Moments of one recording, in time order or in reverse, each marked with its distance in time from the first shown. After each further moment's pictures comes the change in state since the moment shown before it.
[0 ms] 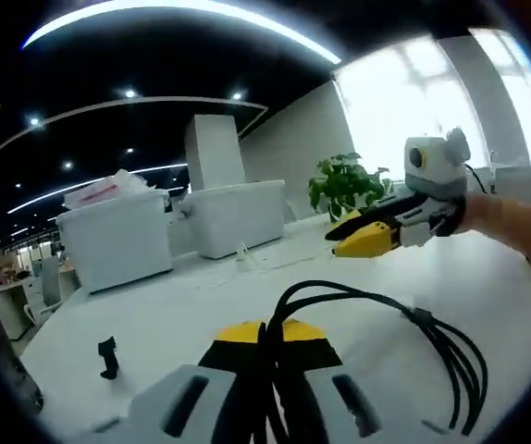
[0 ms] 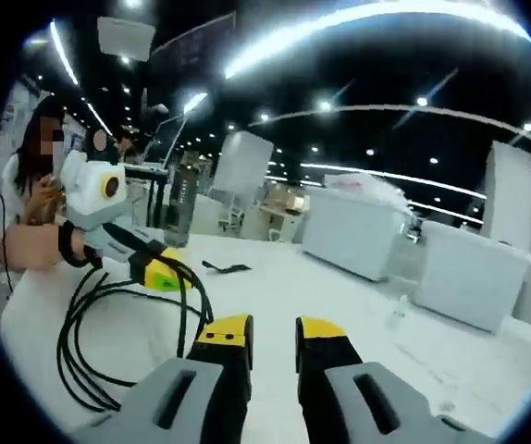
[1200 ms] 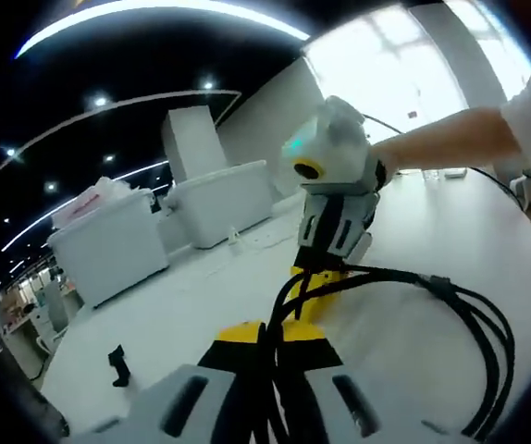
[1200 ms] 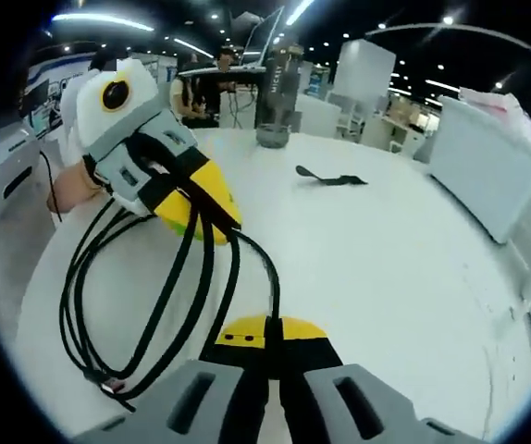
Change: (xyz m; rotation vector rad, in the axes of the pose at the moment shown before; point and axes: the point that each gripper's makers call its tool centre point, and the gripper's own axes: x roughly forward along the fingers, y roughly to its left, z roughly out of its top) left arm -0.001 -0.004 -0.021 0.180 0.113 -0.042; right arm 0.057 0.057 -0.066 -0.153 0.471 0.456
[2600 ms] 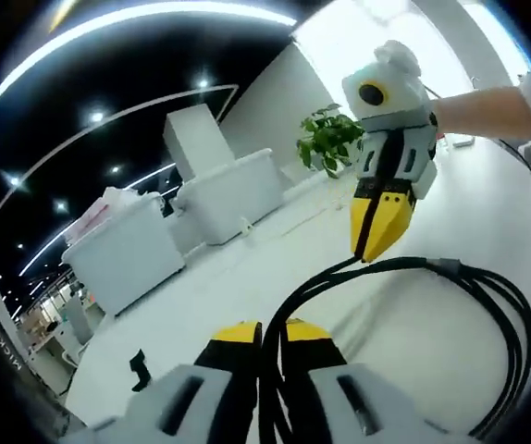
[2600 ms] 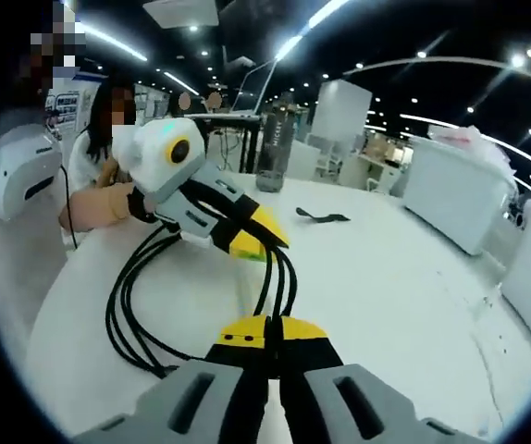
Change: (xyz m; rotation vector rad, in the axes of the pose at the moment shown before) left arm 0.006 0.013 -0.008 0.077 0.035 0.078; right arm -0.047 0.033 0.003 0.037 -0.183 -0.096
